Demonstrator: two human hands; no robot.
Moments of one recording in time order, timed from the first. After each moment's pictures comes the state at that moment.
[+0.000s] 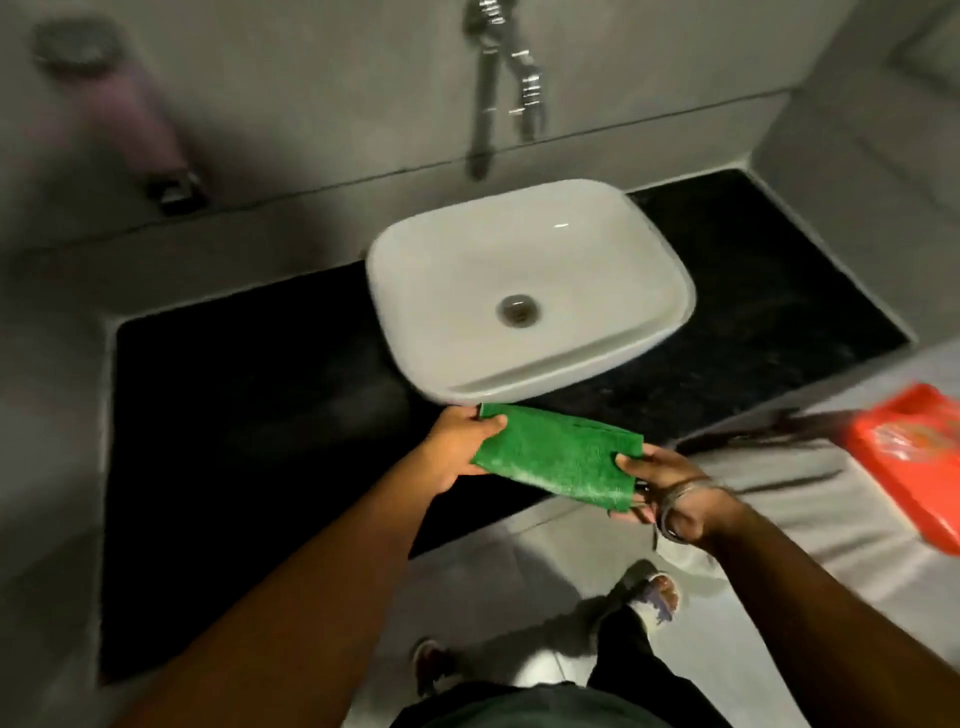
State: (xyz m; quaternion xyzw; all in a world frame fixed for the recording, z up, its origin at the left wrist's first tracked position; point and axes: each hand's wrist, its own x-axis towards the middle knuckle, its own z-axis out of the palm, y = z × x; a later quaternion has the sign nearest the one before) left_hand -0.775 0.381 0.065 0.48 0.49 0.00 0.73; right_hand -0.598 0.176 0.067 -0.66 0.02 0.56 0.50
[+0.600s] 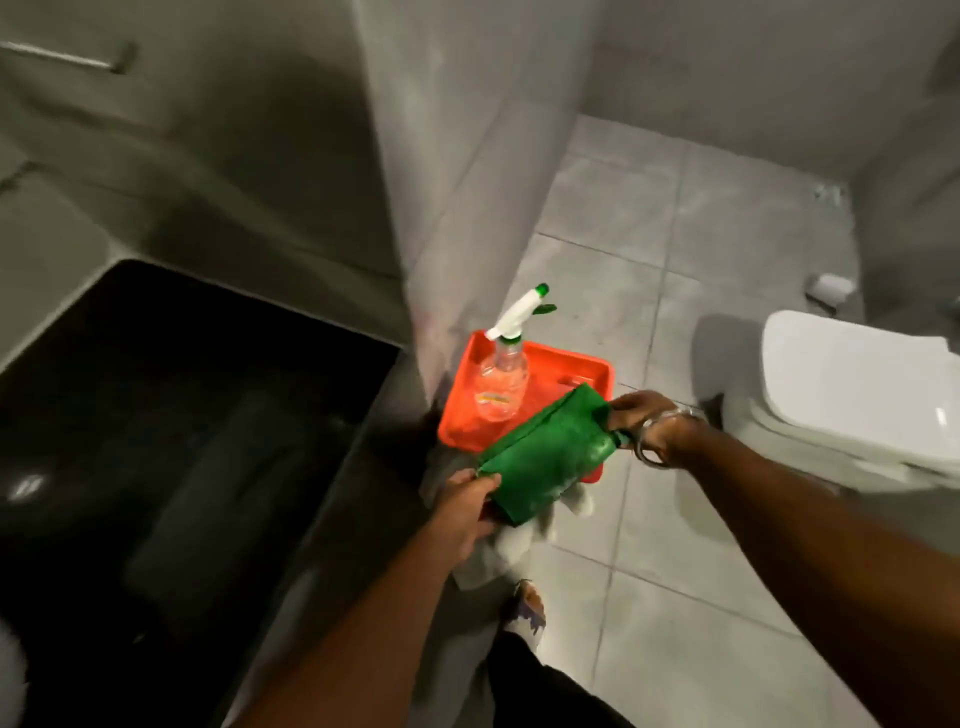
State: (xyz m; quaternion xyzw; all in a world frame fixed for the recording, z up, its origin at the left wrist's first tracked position) left_hand -0.226 -0.029 -0.020 0.51 0.38 -0.26 0.73; right_hand -0.120 -0.276 0.013 -0.80 0.20 0.29 0.48
